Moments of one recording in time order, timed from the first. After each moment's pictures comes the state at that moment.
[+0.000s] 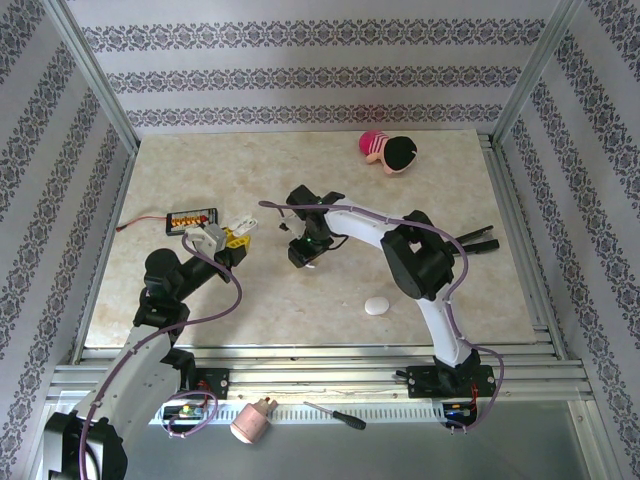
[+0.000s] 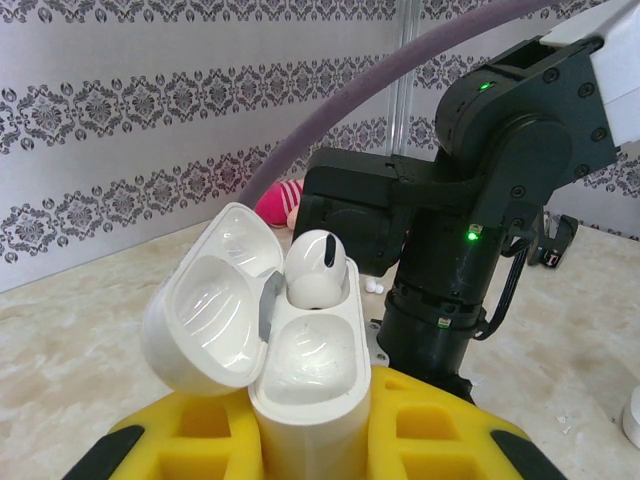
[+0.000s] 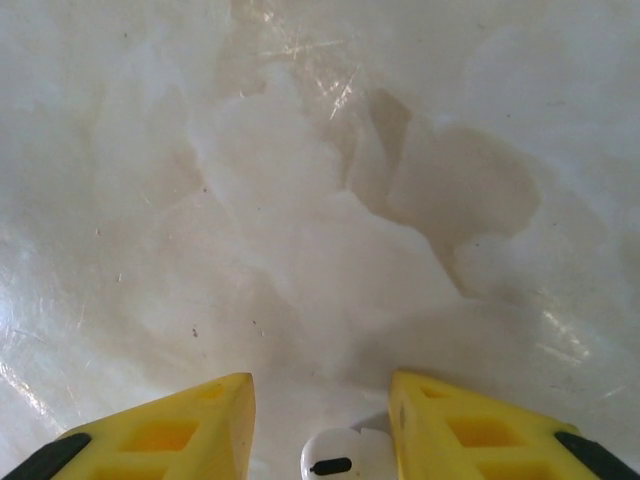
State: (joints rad) left arm -0.13 0.72 0.30 0.37 0.57 0.04; right arm 0.71 2.18 1.64 -0.81 -0.26 0.02
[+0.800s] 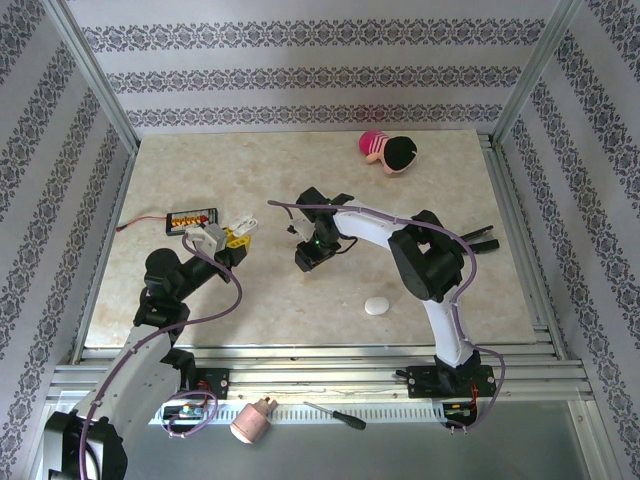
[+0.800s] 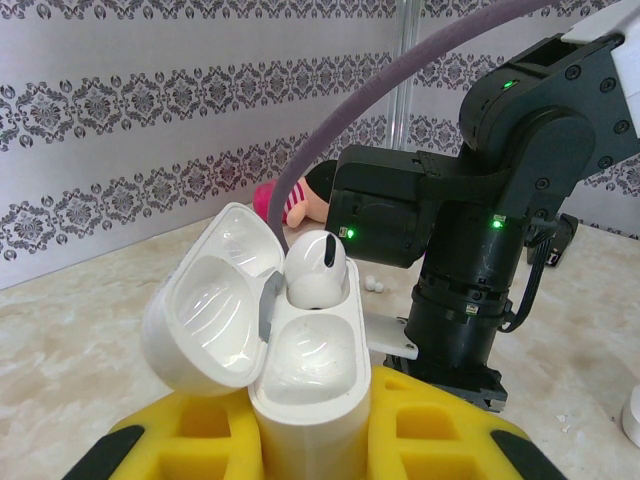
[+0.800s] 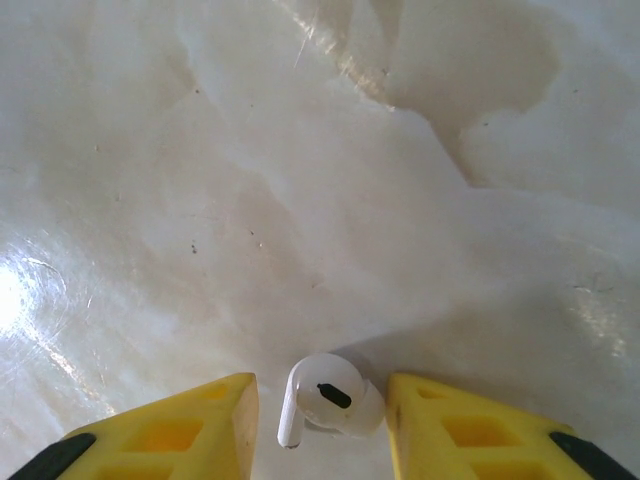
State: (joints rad) left arm -0.13 0.72 0.30 0.37 0.57 0.04; right arm 0.68 2.13 1.56 -0.80 -0.34 0.03
